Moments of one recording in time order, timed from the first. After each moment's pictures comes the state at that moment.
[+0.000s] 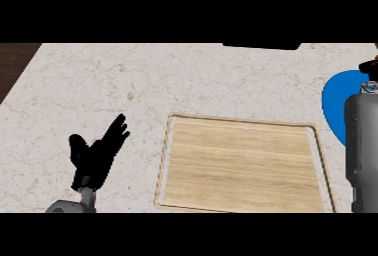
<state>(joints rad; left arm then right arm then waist) -0.04 0.18 -0.19 -1.47 0.18 0.10 0.21 -0.74 -0.22 -0.46 -1.16 1.97 -0.46 1.20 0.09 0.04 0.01</state>
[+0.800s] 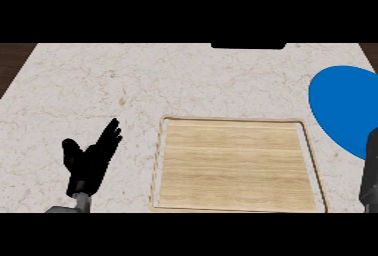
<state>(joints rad) 0.00 0.18 -0.17 -1.48 0.19 0.12 0.21 -0.63 -0.22 -0.82 -1.05 2.00 -0.81 1.11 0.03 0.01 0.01</state>
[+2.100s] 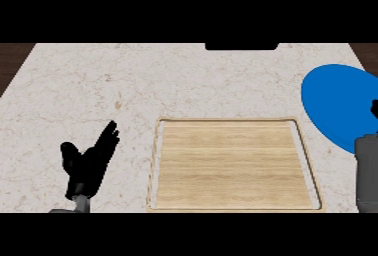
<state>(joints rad) 0.02 0.16 -0.15 -1.47 0.17 0.11 0.19 -0.58 -0.22 -0.85 -0.86 1.05 -1.28 0.55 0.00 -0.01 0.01</state>
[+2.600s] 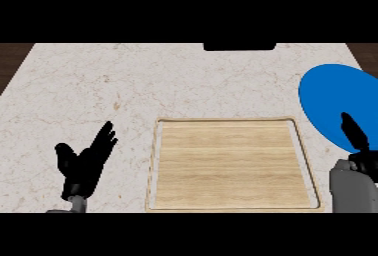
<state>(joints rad) 0.02 0.17 -0.12 -1.46 0.17 0.09 0.18 -0.28 -0.03 -0.51 -1.29 0.81 -1.26 0.52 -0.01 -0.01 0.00</state>
